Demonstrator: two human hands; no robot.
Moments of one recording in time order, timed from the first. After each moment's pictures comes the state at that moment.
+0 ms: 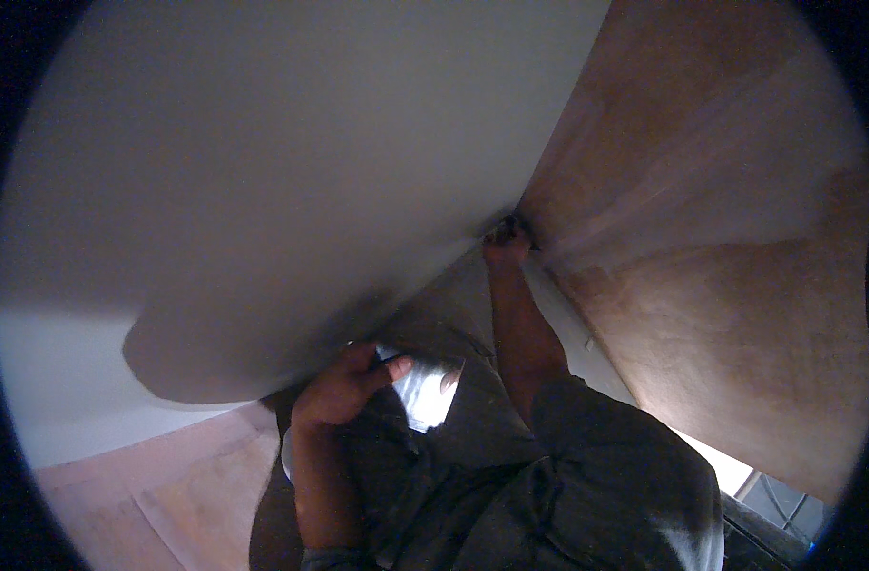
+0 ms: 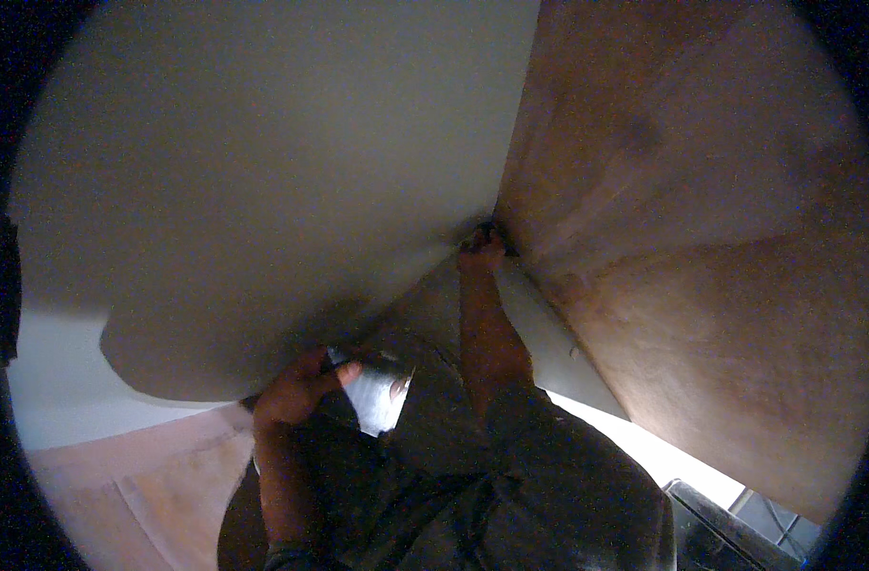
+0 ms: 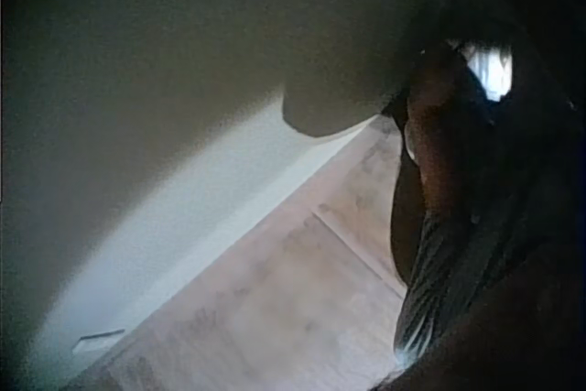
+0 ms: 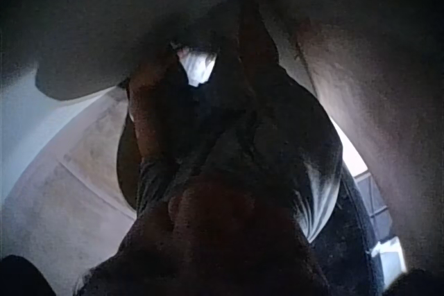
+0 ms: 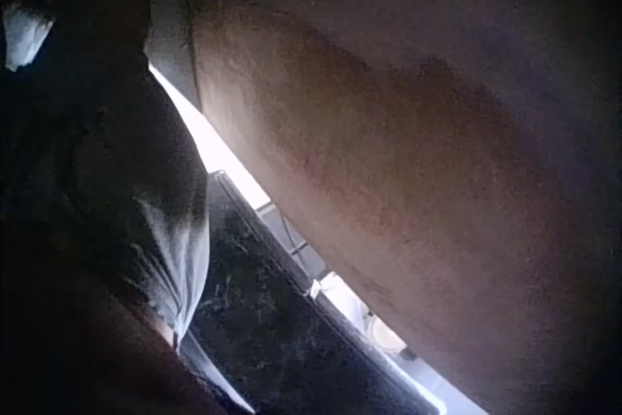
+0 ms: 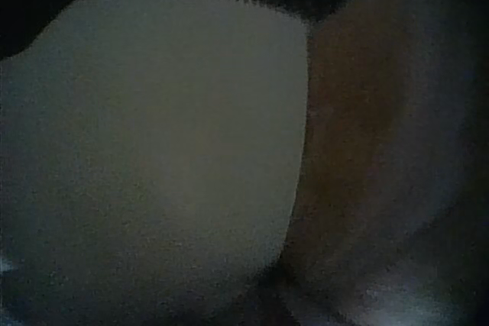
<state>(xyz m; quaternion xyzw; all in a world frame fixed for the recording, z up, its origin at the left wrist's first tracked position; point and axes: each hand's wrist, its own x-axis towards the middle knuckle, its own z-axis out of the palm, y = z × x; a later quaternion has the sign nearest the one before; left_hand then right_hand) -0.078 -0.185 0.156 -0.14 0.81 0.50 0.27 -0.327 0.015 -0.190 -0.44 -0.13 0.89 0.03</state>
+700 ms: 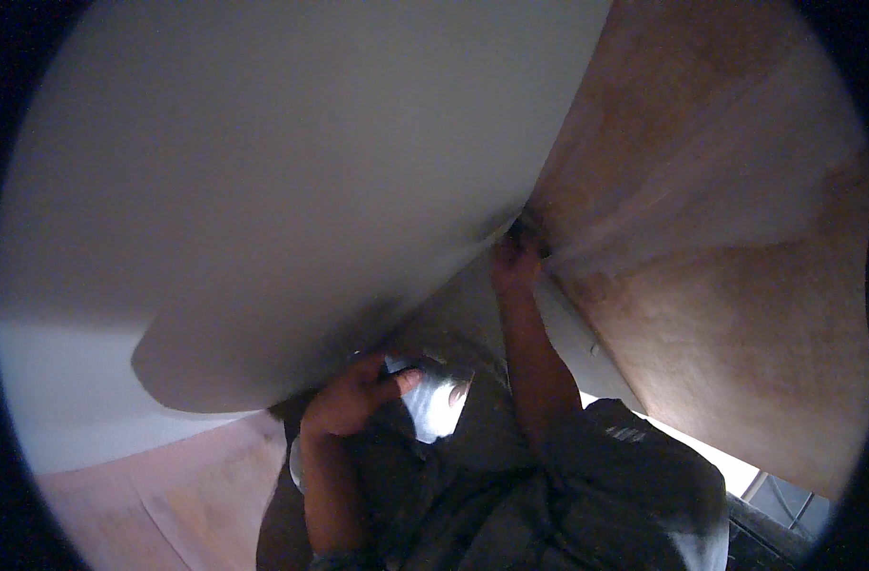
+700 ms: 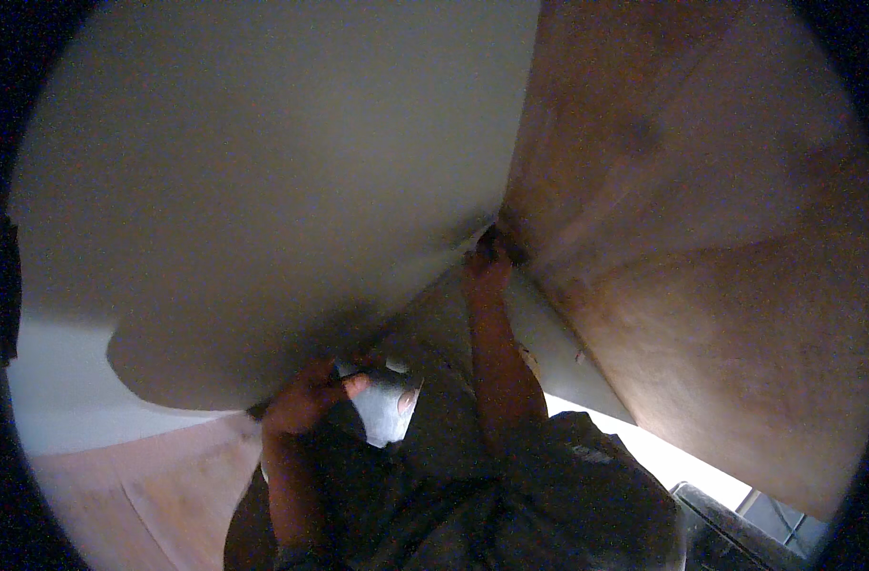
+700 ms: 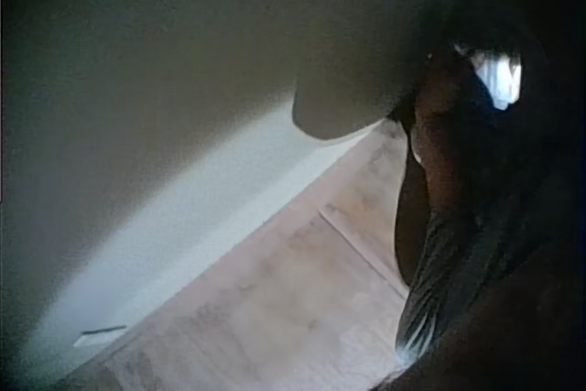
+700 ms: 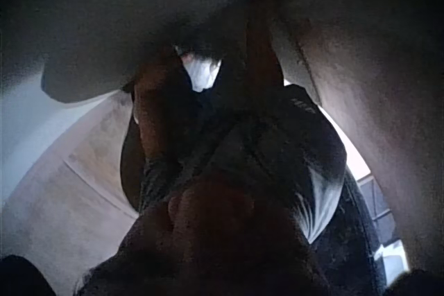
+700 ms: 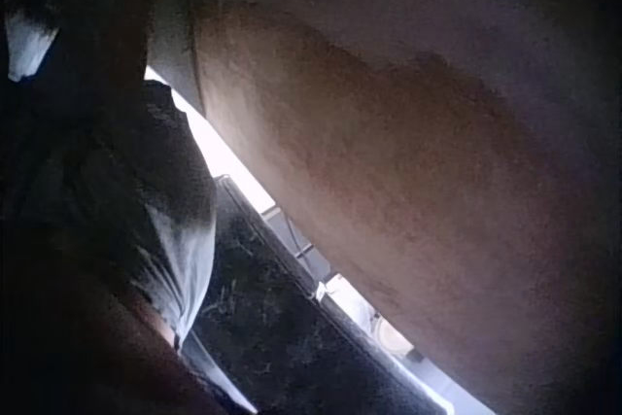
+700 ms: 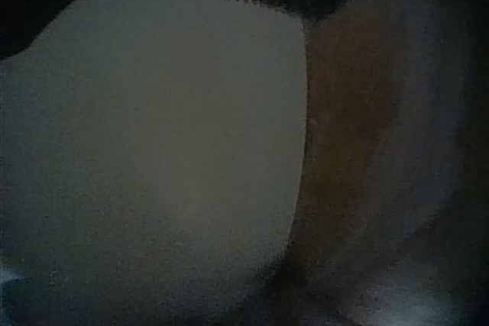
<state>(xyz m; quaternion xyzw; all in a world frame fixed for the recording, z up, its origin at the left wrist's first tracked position) -0.074 -0.183 0.141 -0.11 0.74 0.61 0.28 -0.285 0.032 -0.171 -0.19 -0.33 0.93 0.01</state>
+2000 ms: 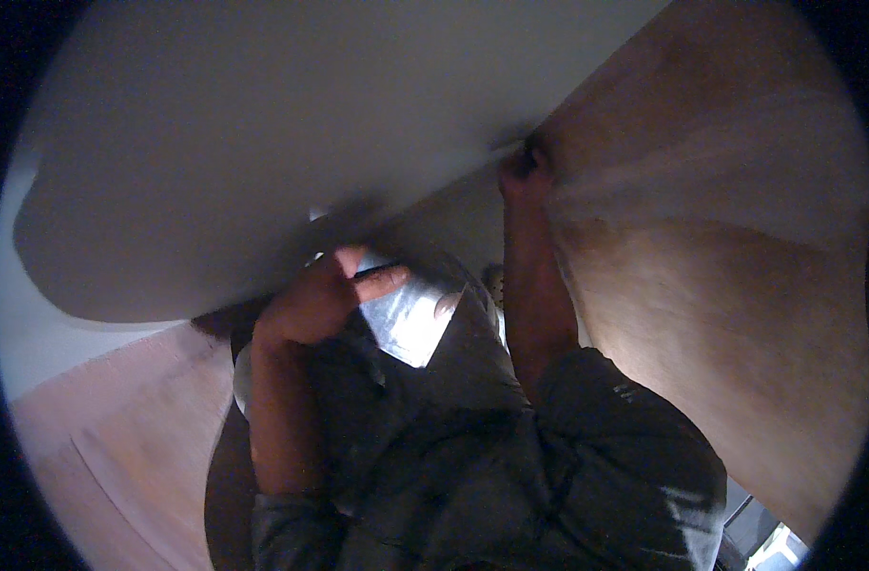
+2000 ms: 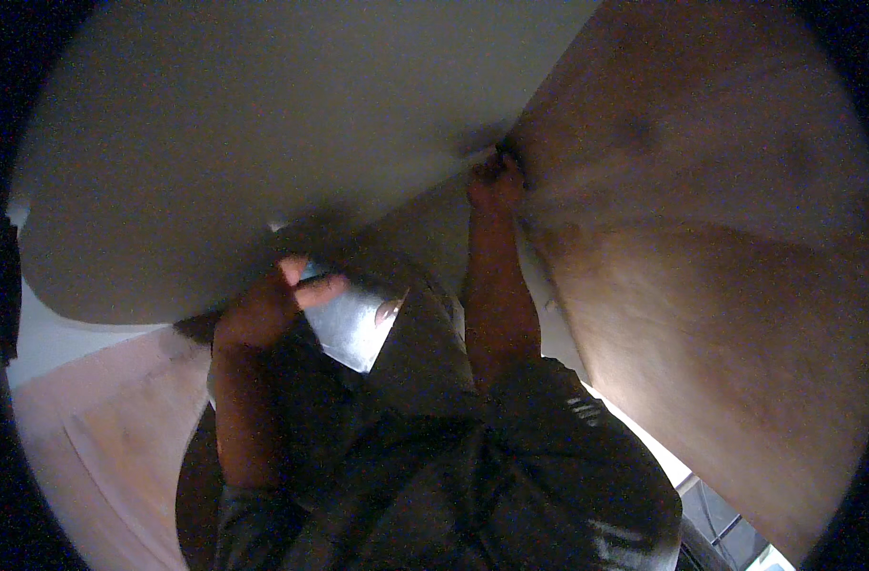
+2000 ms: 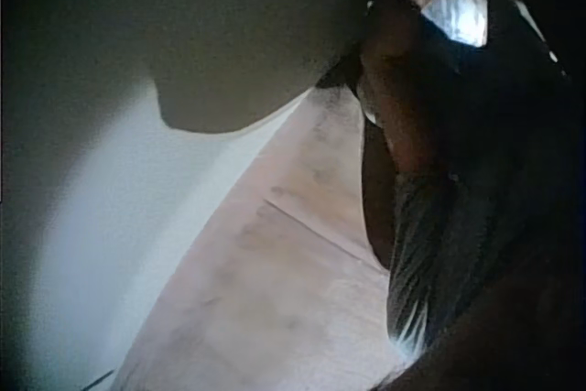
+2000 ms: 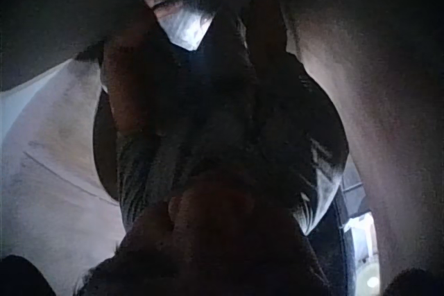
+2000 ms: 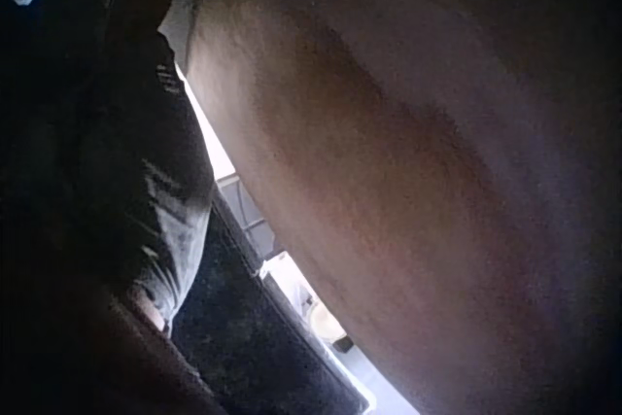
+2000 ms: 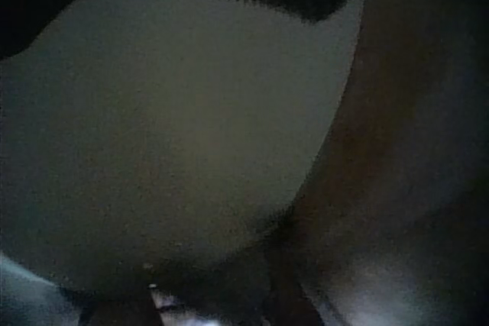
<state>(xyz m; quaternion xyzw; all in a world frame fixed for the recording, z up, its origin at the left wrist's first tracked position) -0.105 -0.171 0.144 -0.11 0.75 0.58 0.28 -0.331 0.078 -0.130 -0.30 -0.19 0.93 0.00</state>
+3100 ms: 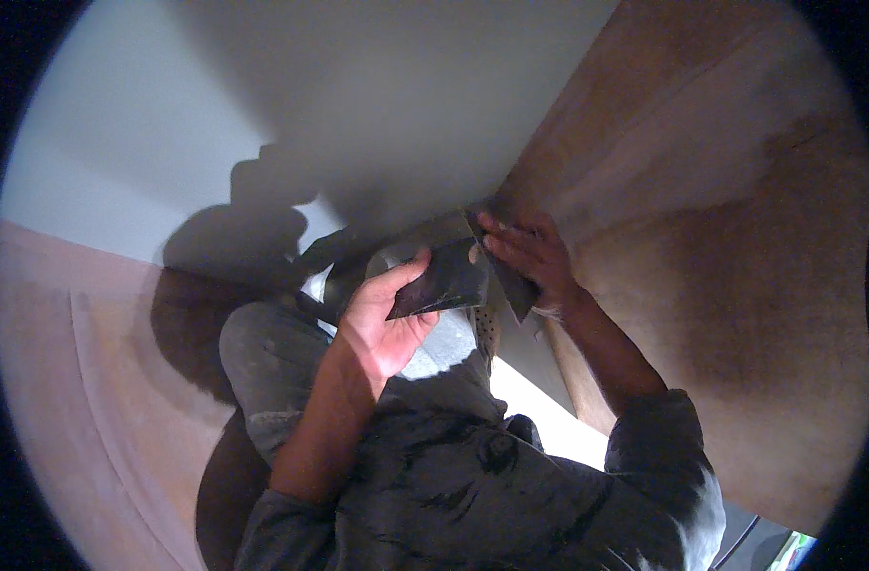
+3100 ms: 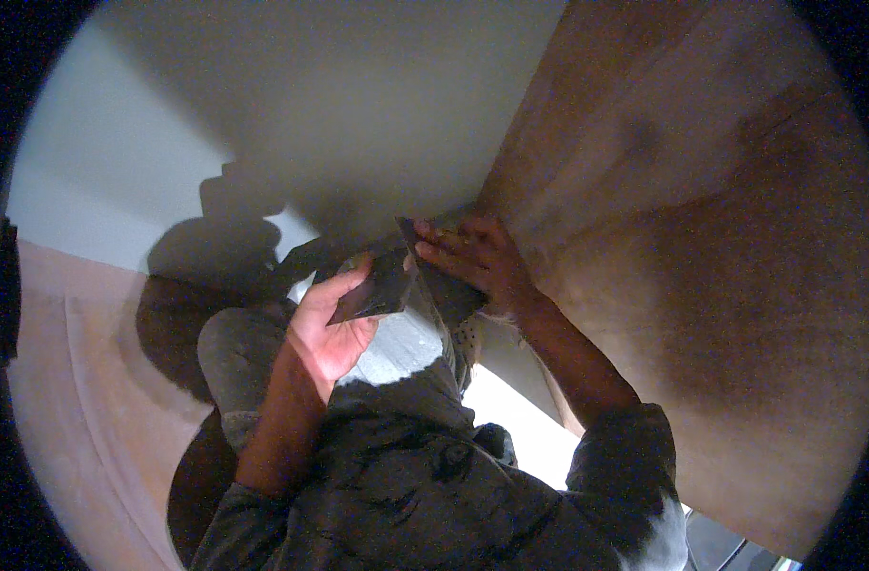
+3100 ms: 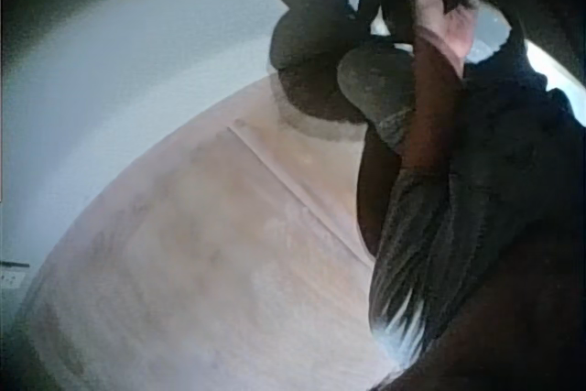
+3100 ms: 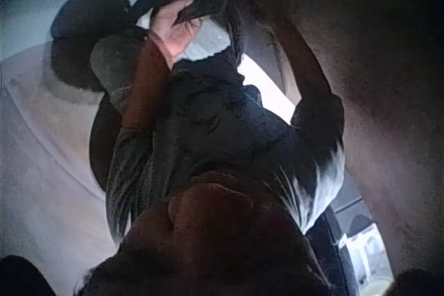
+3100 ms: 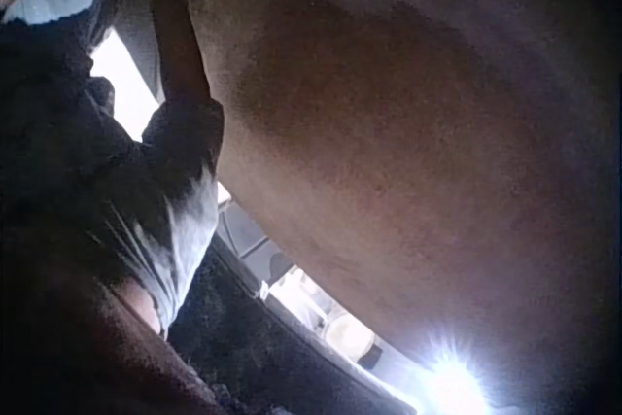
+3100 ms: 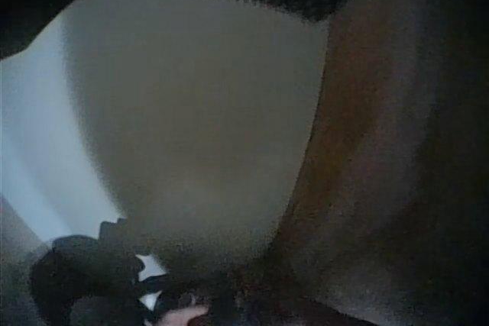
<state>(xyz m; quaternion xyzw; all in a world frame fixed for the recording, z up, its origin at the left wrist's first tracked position) -0.089 -0.078 0.141 -0.23 0.16 0.95 0.10 -0.223 0.138 0.104 0.59 -0.71 0.33 0.18</state>
